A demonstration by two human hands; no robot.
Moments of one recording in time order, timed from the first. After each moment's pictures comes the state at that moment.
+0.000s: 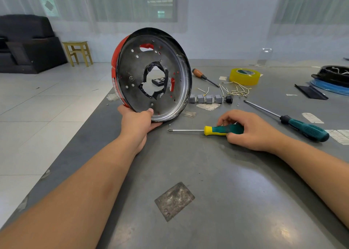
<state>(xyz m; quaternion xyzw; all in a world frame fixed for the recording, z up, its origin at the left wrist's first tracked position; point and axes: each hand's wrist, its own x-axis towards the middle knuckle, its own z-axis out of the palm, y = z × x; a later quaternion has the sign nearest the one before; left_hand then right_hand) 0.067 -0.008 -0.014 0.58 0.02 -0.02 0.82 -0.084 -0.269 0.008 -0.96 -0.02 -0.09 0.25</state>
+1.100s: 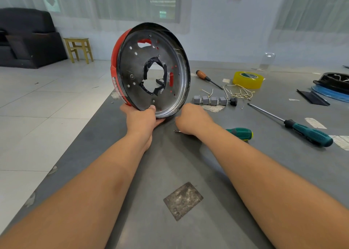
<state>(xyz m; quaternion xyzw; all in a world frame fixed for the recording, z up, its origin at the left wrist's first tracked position) 0.071 -0.007 -0.015 0.52 0.03 0.01 0.85 0.022 -0.132 0.016 -0.97 0.18 -0.06 0.17</state>
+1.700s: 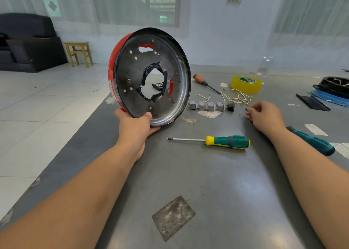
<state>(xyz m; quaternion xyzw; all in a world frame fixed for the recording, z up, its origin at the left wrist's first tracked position) 0.078 -0.008 -0.021 0.56 0.00 0.01 0.83 -0.002 -0.357 -0.011 -0.86 0.31 -0.27 0.29</state>
